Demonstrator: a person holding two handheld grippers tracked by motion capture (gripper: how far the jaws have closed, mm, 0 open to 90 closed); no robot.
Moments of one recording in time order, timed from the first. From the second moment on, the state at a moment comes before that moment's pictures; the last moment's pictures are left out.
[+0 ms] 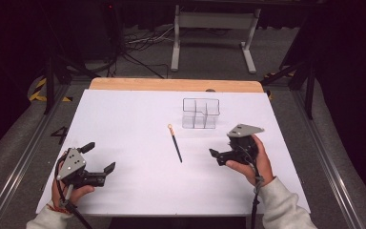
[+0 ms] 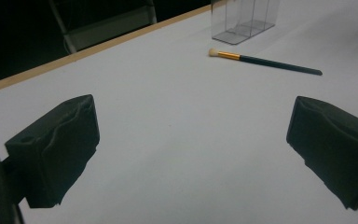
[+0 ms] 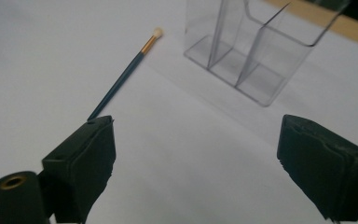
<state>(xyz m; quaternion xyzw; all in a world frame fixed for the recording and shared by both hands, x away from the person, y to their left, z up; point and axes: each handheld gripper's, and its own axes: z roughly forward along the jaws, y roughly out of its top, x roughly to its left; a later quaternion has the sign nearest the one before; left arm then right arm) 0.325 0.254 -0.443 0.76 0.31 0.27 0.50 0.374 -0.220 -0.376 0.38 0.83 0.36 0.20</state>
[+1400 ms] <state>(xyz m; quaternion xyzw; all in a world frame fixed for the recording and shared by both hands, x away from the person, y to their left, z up) 0.329 0.256 -0.448 0.77 0.31 0.24 0.50 0.496 -0.067 -0.424 0.37 0.92 0.14 0.06</state>
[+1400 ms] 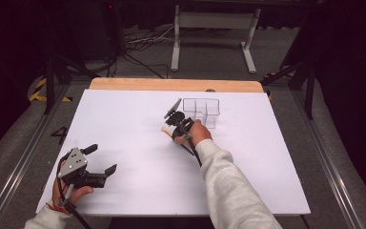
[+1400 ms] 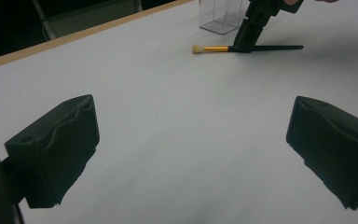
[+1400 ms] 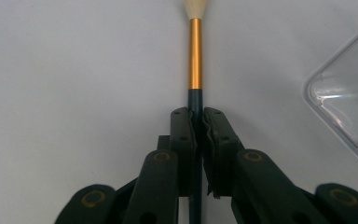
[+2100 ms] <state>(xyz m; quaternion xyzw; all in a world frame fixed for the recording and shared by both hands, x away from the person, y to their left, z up) 0.329 0.258 -0.448 0.75 0.32 0.25 0.52 0.464 -0.138 -0.387 0.39 0.85 0.33 0.08</state>
